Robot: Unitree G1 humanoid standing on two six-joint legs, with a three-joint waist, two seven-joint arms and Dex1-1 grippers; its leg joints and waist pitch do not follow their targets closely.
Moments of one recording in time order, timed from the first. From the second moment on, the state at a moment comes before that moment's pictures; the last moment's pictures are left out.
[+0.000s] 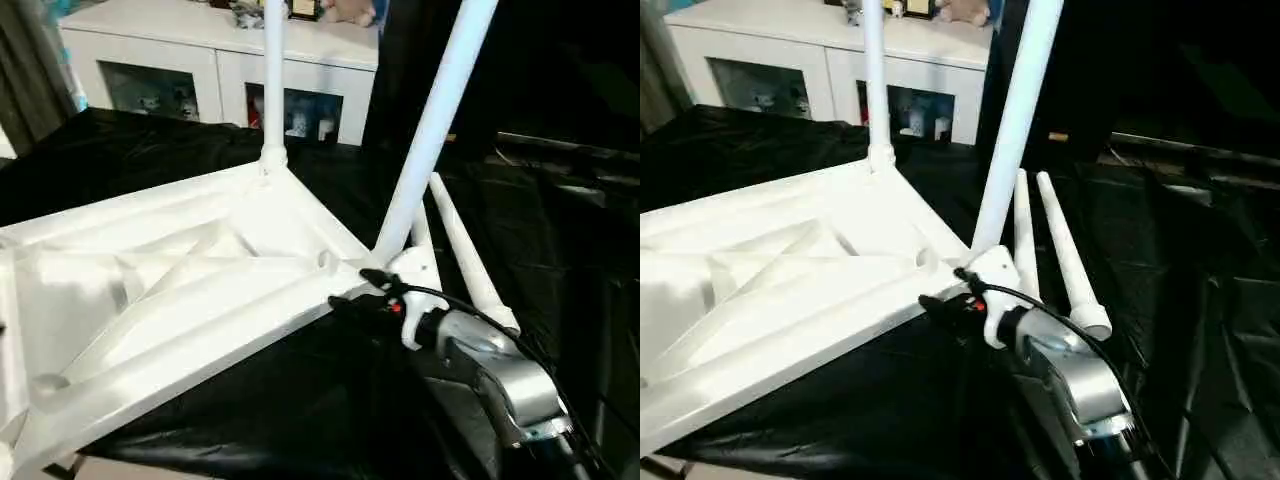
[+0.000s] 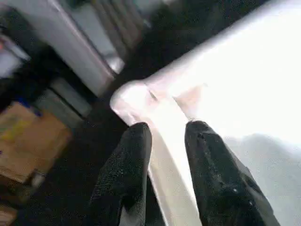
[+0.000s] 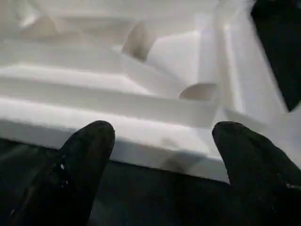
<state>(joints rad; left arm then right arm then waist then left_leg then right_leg) 0.09 0.67 0.49 -0.05 0.01 0.45 -0.30 -0.24 -0.24 0.24 0.03 0.22 0.46 0.56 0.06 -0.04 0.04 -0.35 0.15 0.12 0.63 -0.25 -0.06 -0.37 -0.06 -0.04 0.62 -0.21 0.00</state>
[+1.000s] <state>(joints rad) -0.05 0.95 0.12 0.21 -0.03 0.42 -0.91 -0.52 -0.17 0.32 0.47 0.08 0.47 0.53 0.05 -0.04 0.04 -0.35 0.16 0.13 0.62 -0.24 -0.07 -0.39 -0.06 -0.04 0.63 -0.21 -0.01</state>
